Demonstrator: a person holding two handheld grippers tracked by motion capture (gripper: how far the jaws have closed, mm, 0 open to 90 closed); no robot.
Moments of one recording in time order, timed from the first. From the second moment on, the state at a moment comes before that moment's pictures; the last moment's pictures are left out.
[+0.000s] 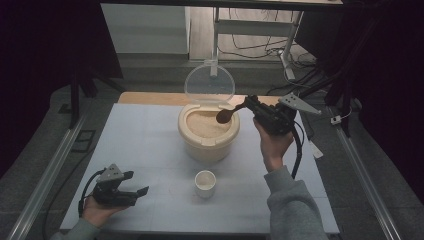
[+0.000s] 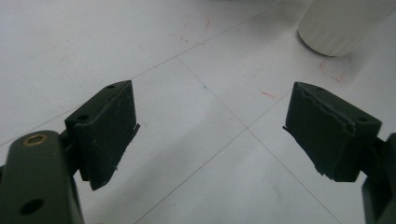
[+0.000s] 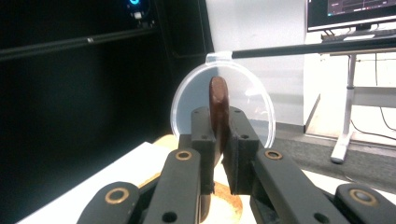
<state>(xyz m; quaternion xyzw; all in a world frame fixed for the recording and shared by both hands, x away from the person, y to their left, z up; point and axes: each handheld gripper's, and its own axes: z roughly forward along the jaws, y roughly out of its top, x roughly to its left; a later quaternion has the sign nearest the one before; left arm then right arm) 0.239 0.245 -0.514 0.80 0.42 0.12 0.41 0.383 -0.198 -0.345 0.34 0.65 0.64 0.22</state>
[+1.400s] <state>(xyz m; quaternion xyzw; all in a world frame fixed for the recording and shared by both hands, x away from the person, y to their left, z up) 0.239 0.241 -0.515 0.80 0.42 0.12 0.41 0.419 -0.184 -0.396 0.47 0.61 0.63 0.10</state>
